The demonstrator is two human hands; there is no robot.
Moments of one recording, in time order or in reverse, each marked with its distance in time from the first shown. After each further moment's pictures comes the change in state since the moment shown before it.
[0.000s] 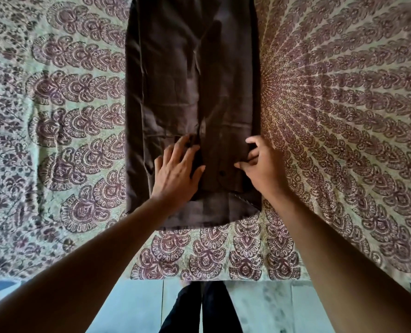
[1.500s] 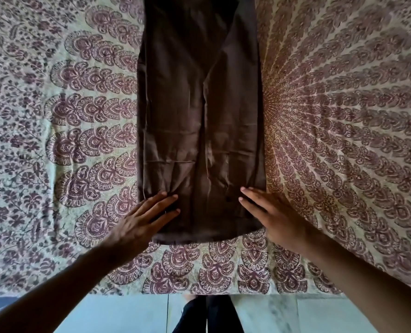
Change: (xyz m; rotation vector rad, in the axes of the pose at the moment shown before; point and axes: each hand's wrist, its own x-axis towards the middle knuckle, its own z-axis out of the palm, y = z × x) left_hand -0.077 -0.104 -0.047 0.197 -0.197 0.564; right_hand -0.059 0.049 -0.020 -0.692 -0.371 -0.662
